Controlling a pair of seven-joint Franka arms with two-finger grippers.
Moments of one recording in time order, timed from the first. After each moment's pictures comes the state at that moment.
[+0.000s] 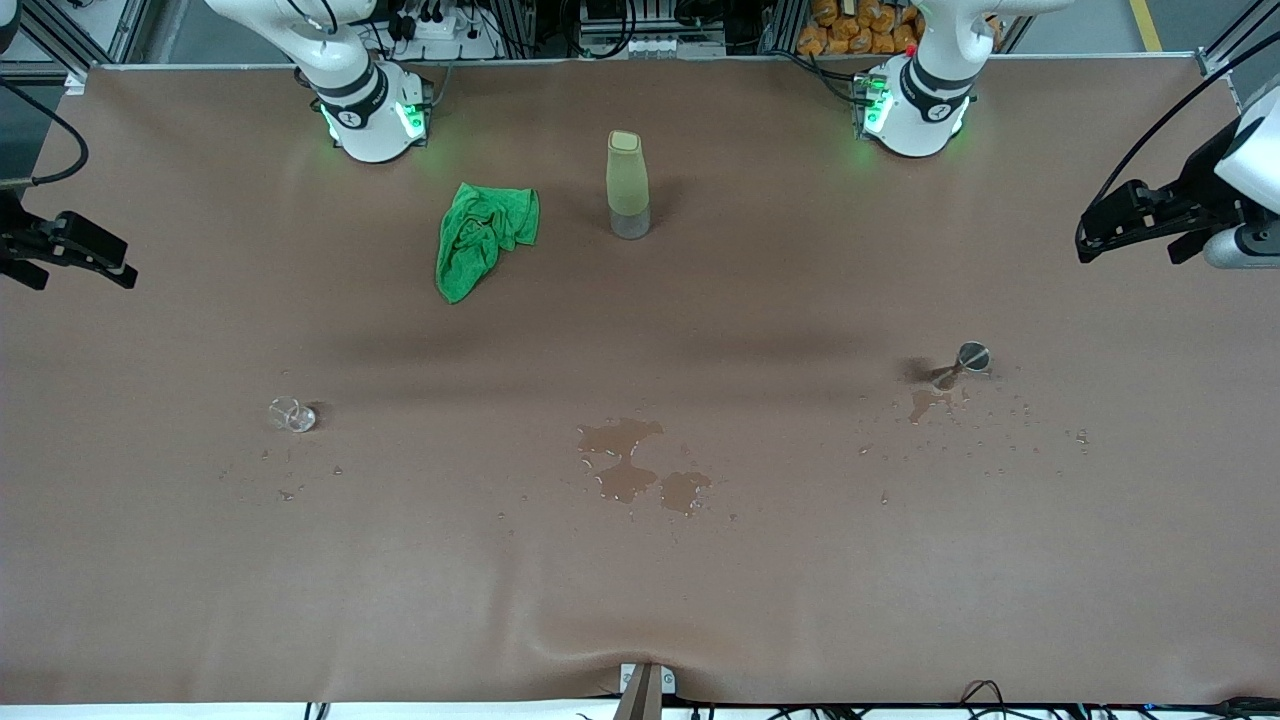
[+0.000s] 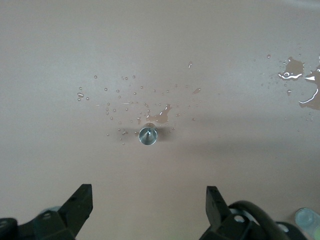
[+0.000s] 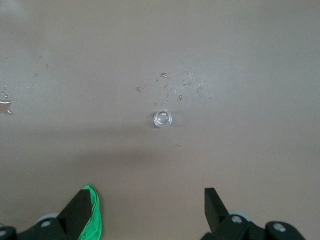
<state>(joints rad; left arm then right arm) -0.06 -0.05 -0.01 -1.60 -0.03 1.59 -0.07 -0.03 -0.02 -0.05 -1.61 0.01 1.62 -0.08</state>
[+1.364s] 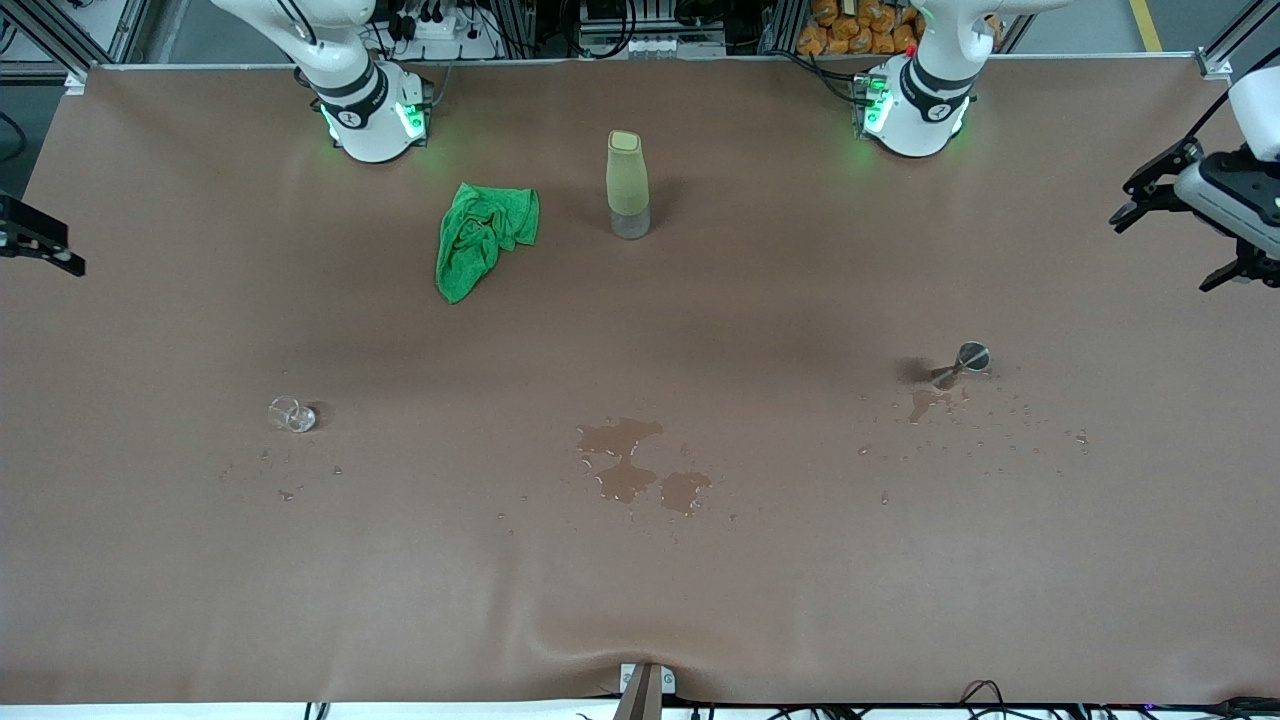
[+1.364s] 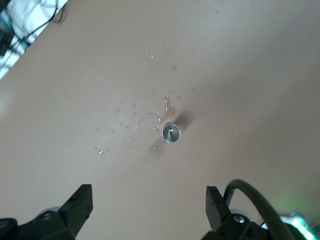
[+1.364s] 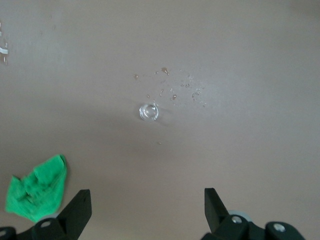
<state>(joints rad) -0.01 -0.05 0.00 -1.60 -0.03 1.59 0.88 -0.19 0.00 -0.06 -1.63 0.07 1.63 -0.60</state>
